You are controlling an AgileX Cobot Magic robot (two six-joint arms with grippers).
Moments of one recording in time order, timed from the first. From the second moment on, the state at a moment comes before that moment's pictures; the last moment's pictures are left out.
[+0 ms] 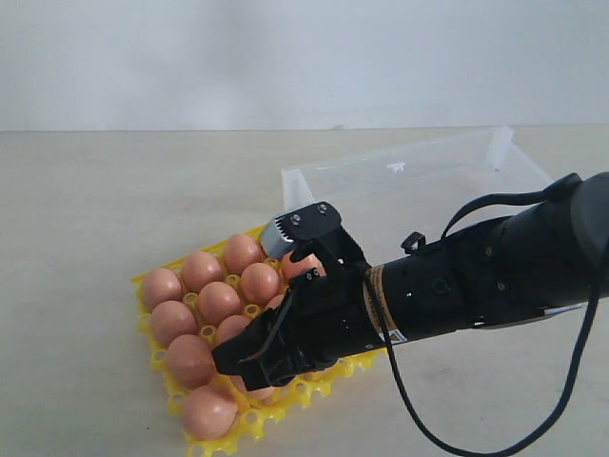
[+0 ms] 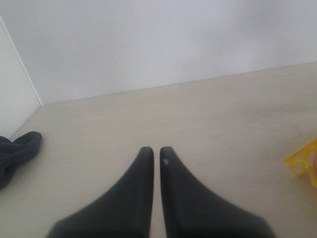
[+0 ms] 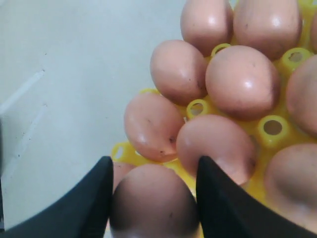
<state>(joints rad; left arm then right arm) 0.11 0.00 0.00 0.08 0.23 0.10 0.52 1.82 -0.76 -1.21 -0.66 1.23</state>
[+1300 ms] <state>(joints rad) 0.11 0.00 0.00 0.08 0.23 0.10 0.52 1.82 -0.76 -1.21 -0.65 1.22</state>
